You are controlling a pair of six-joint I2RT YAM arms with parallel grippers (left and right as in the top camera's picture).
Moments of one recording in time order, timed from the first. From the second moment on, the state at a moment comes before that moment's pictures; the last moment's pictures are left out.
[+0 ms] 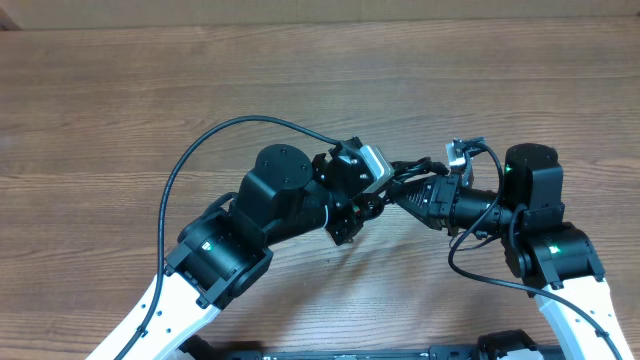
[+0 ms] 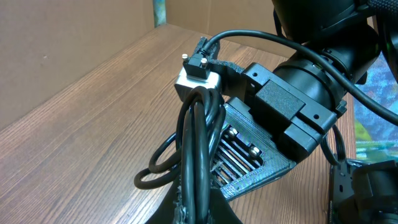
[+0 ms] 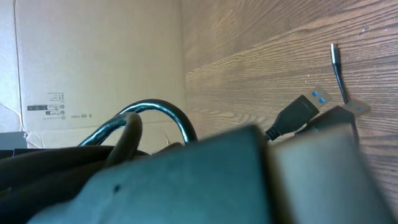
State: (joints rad) left arm -0.73 1.15 1.13 -0.37 0.37 0.08; right arm 0.16 0.99 0.82 -0.48 -0.95 0.91
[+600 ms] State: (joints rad) left arm -0.75 1.15 1.13 -0.39 -0.04 0.05; right arm 0.16 0.99 0.82 -0.64 -0.95 0.77
